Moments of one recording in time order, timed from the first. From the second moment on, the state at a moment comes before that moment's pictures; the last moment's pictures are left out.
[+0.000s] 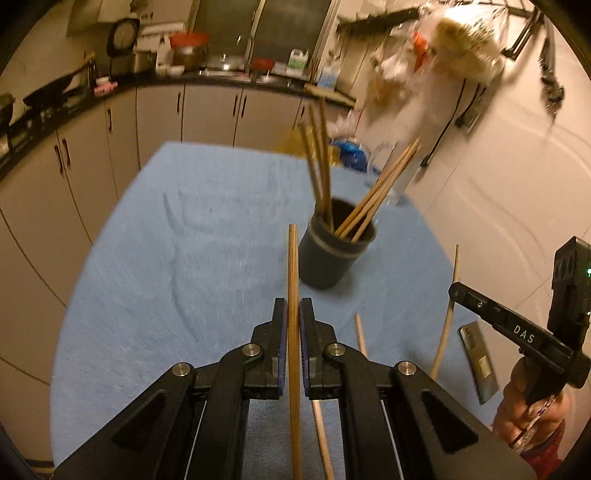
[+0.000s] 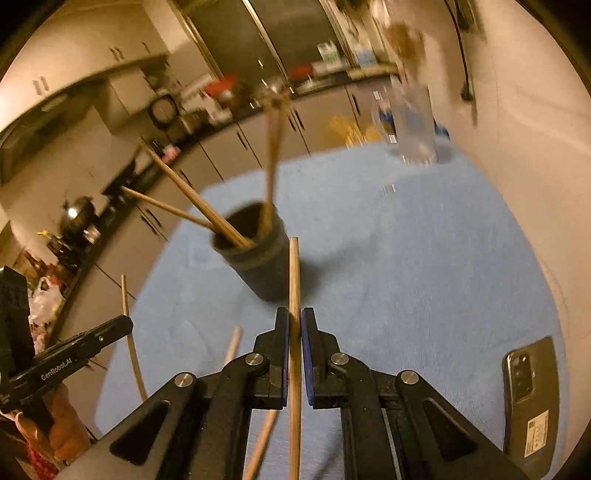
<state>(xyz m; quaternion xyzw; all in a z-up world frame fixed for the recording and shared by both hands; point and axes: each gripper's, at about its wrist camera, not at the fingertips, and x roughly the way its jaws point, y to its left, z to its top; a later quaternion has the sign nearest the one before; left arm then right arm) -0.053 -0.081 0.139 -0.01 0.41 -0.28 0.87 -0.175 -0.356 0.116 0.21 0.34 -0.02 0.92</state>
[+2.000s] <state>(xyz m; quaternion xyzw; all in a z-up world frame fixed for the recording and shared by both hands) -0.030 -0.131 0.268 -0.02 0.29 -0.32 0.90 -0.160 -0.389 0.236 0.24 0.18 -0.04 0.95</state>
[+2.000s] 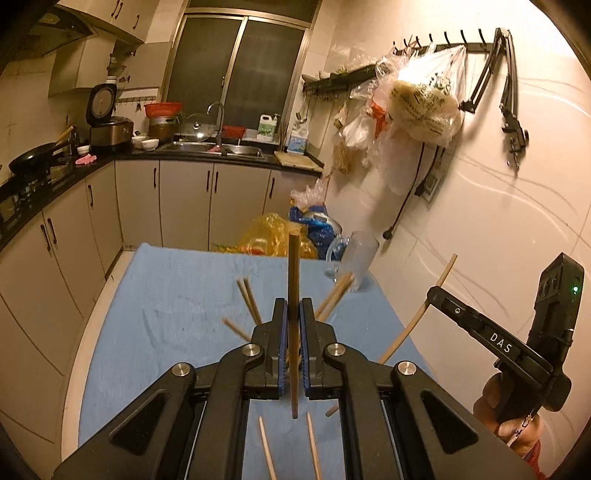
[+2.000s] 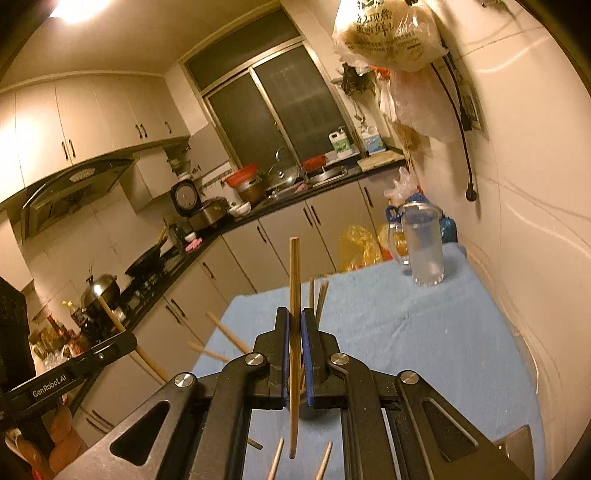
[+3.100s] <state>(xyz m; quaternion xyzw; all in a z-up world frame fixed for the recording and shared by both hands) 0.041 -0.147 0.220 -0.06 0.33 -0.30 0.90 -0.058 -0.383 0.194 0.23 0.23 -0.06 0.94</state>
